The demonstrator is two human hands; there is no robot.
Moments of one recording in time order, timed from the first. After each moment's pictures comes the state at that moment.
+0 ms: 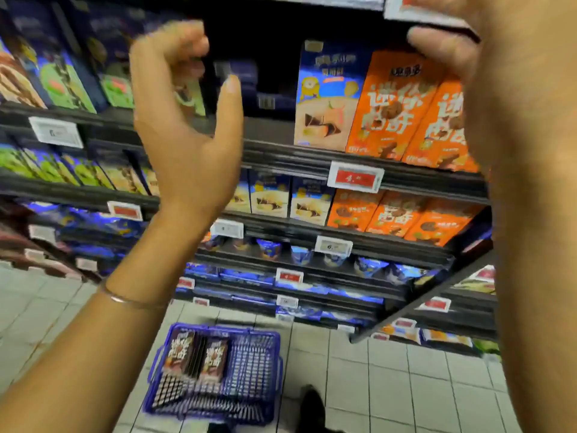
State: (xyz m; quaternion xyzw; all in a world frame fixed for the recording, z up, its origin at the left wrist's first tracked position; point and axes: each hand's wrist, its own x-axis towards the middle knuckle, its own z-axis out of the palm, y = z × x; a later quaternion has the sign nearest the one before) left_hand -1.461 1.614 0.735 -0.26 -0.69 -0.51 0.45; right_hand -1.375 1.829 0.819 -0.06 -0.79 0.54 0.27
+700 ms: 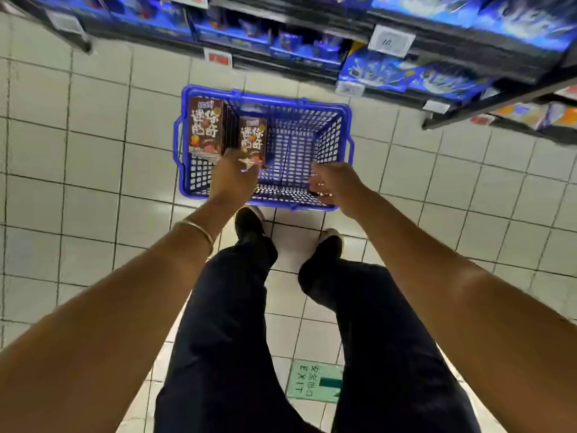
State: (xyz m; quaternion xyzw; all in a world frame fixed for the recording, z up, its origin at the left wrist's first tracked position) left_hand -1.340 1.369 0.101 0.13 -0.87 -0.36 -0.32; right_hand -1.286 1.562 0.136 -0.50 -0.57 0.57 -0.30
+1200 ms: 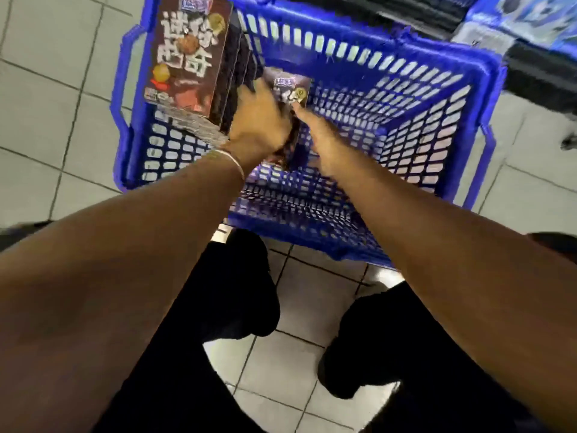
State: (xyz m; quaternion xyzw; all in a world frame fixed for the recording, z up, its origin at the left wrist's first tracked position) left_hand -1.421 1.384 -0.224 0.08 -0.93 -0.26 -0.26; right_hand -1.388 1.495 -0.234 -0.42 -0.55 0.66 -0.31
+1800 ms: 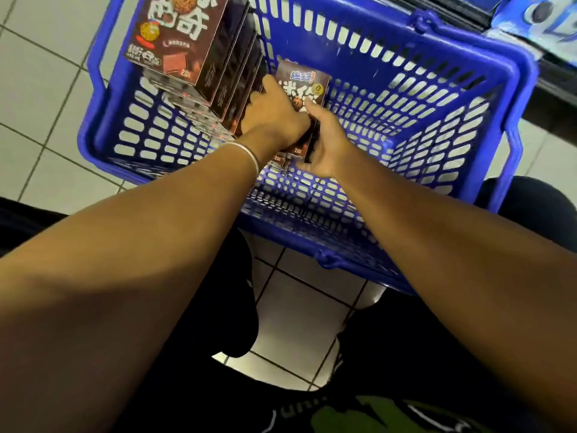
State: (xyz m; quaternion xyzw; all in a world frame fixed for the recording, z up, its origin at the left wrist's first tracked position) left_hand -1.409 1.407 -0.260 0.14 -0.92 -0.26 -0.24; right_hand -1.385 1.512 -0.297 -0.39 -0.48 0.72 -0.32
